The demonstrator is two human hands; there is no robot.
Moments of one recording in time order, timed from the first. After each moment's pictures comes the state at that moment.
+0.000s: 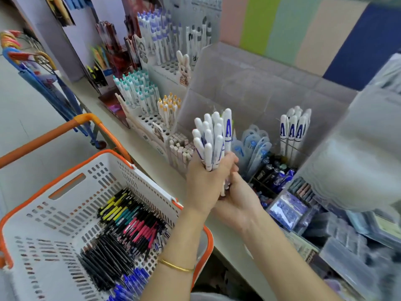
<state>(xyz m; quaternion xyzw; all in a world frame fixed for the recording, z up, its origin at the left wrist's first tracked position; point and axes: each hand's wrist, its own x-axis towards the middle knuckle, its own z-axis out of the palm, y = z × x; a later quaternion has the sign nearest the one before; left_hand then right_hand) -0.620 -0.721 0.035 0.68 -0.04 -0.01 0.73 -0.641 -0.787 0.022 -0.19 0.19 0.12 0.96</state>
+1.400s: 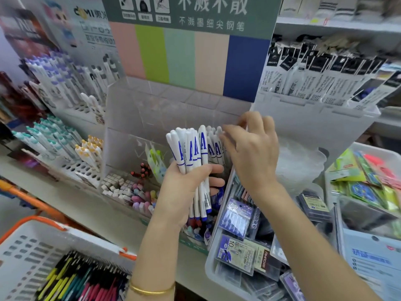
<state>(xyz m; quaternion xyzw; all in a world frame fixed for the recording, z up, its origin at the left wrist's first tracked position) -0.606 -0.792 0.065 0.59 -0.16 -0.27 0.75 -0.631 -0.944 0.068 -0.86 0.16 -0.48 0.00</state>
